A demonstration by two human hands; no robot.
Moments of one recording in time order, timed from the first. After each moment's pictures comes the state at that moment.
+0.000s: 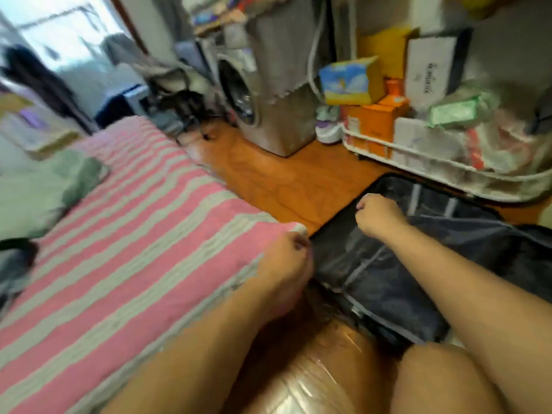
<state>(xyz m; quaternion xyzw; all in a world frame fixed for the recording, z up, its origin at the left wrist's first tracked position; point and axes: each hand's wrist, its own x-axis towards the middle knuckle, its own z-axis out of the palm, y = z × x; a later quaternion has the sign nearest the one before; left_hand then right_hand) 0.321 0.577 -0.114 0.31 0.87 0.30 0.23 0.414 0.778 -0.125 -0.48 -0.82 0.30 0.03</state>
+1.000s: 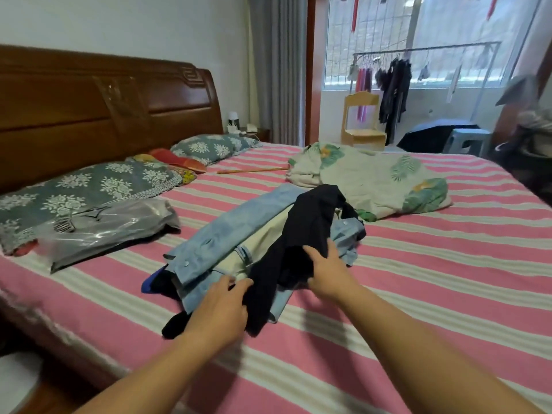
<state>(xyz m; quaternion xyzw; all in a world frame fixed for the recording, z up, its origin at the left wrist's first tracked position) 0.036 -0.128 -0.086 -0.10 0.98 0.14 -0.04 -0.119 0.071 -0.090 0.21 -0.96 0.17 -0.03</state>
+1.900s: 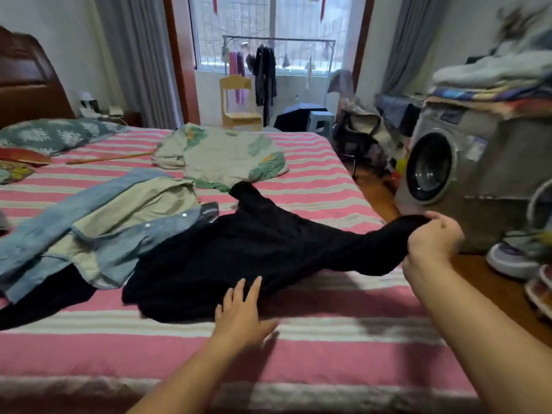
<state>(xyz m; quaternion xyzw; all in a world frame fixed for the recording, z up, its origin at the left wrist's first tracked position) 0.099 0.220 -0.132 0.03 0.98 0.17 0.10 0.069 0.520 0.015 -0.34 -0.50 0.66 0.44</state>
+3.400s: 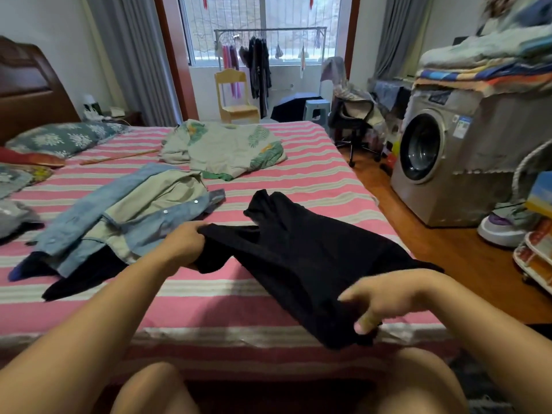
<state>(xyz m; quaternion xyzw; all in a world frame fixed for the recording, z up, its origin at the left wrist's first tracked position) 0.118 0.118 0.005 -0.03 0.92 0.40 0.02 0.242 0.476 0.026 0.09 -0.91 0.20 -0.35</state>
